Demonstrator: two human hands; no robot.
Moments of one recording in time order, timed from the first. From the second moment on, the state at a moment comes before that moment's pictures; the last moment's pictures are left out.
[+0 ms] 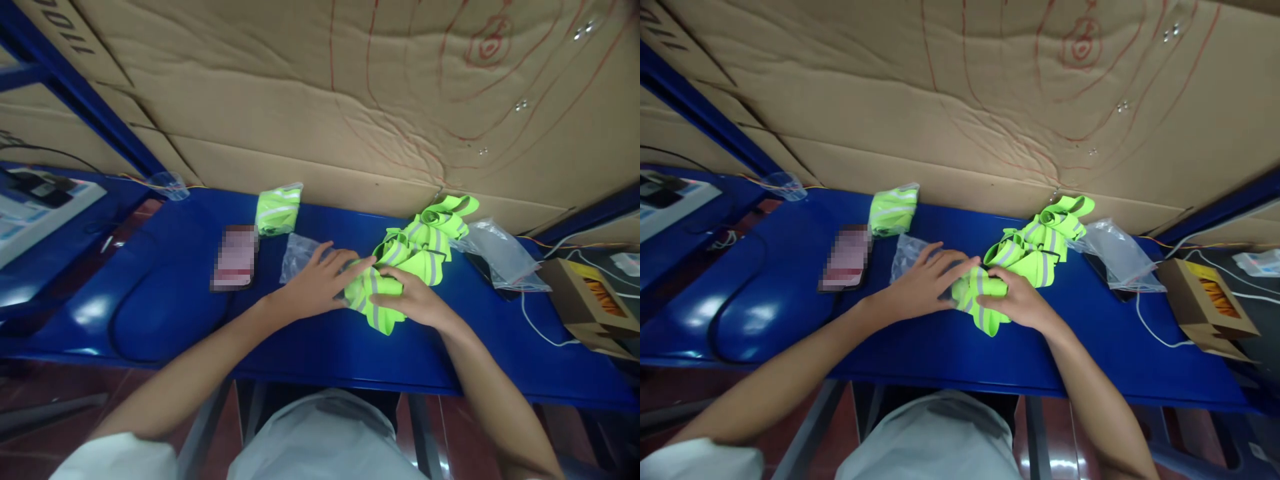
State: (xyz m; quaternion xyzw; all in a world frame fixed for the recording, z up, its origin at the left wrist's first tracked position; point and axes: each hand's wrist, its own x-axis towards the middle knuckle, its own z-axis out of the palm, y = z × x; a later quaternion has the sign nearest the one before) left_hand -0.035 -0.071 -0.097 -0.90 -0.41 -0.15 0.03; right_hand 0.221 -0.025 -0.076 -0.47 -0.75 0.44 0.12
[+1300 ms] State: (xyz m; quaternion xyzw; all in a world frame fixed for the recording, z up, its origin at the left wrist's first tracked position) left_hand -0.020 -0.077 -0.110 -0.85 -0.47 -0.23 0.06; right_hand 0.184 -0.048 -0.092 -0.47 -0.46 0.65 0.37
